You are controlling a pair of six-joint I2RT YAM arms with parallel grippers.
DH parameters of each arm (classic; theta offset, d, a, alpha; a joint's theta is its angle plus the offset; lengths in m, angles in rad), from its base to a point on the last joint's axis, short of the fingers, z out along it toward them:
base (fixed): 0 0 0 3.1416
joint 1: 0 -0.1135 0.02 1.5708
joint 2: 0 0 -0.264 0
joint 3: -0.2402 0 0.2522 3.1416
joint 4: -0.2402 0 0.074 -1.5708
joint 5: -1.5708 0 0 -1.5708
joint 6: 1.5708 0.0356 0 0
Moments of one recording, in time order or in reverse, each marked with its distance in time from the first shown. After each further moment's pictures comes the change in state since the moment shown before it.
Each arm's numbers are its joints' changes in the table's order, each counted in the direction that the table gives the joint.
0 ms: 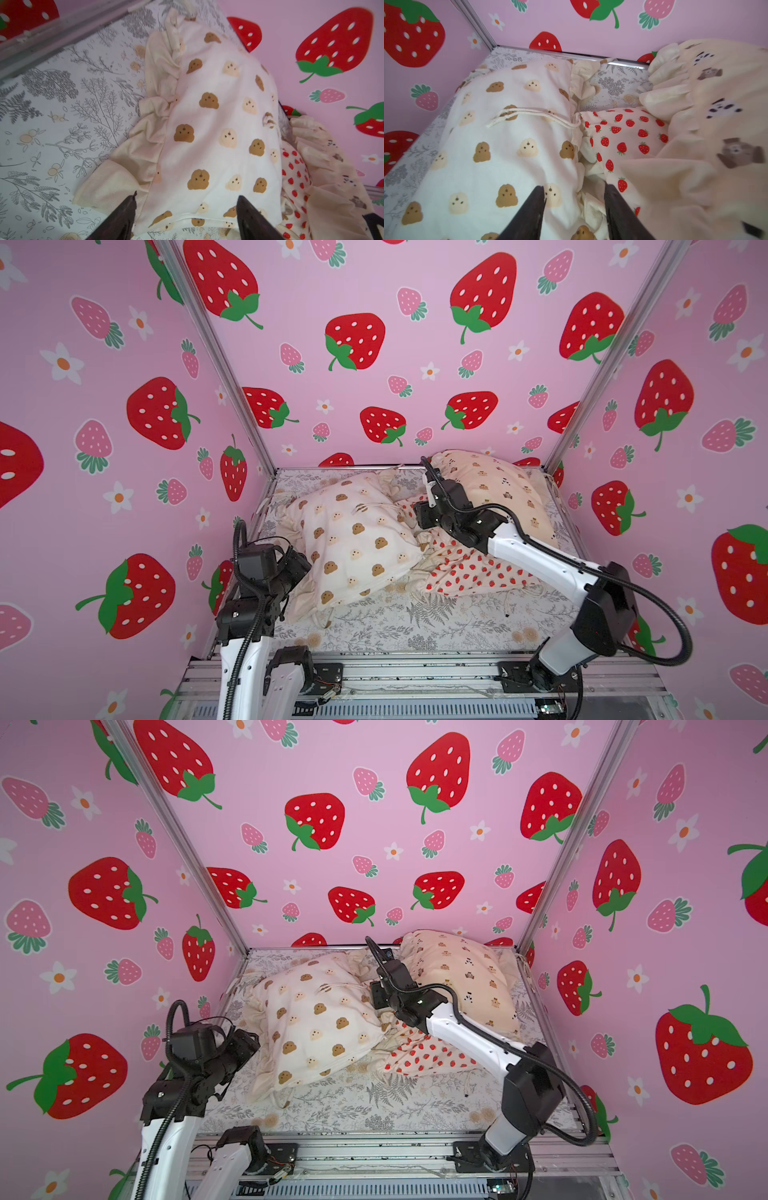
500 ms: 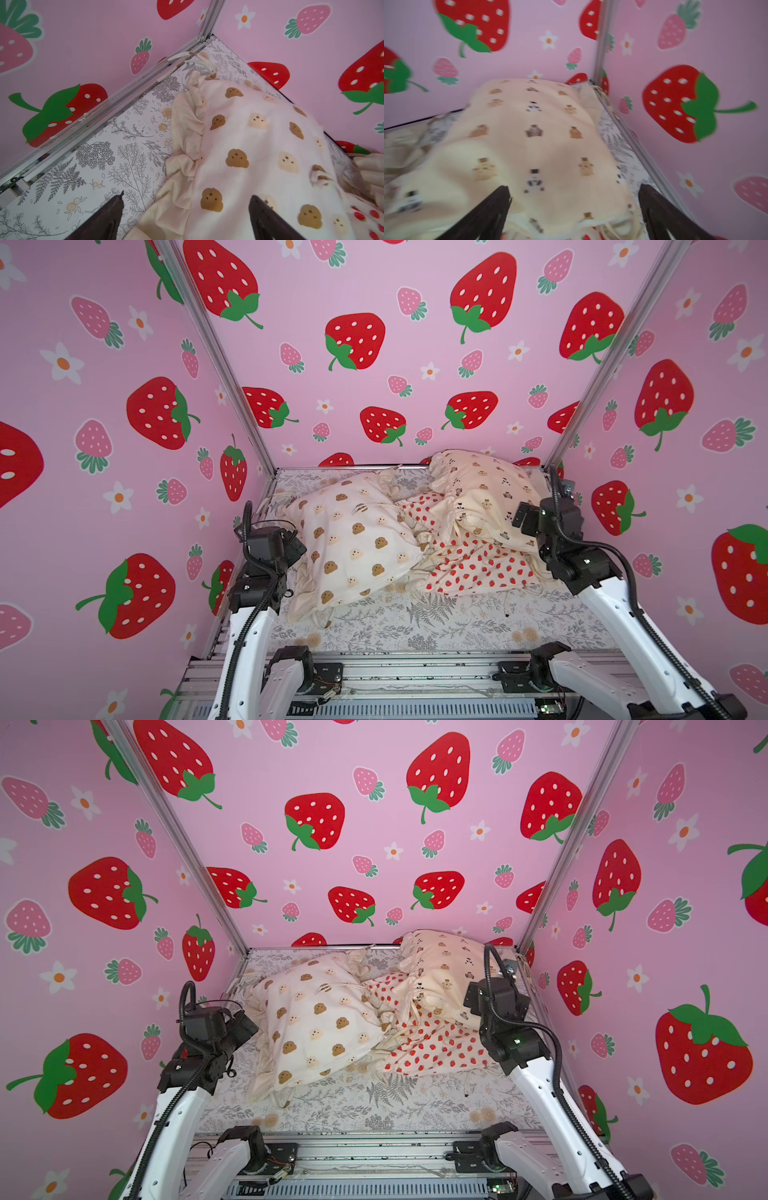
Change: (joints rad) left arm 0.035 0.173 0.166 0.361 0.294 0.175; right arm 0.525 -0.609 0.480 -0.132 -0.403 -0.026
